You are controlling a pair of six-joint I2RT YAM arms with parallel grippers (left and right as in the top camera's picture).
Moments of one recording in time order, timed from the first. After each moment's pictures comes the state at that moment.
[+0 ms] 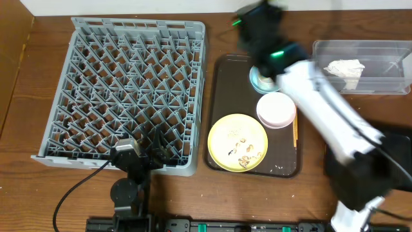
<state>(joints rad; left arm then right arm) 0.06 0.01 0.02 -0.12 0.01 -0.22 0.51 1.92 1.85 -0.67 0.42 0.77</state>
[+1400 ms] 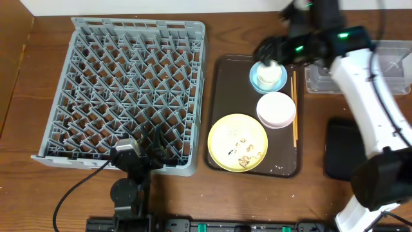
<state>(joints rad) 0.06 0.01 0.02 -0.12 0.01 -0.22 0.28 1.87 1.81 -0.92 -0.42 0.14</state>
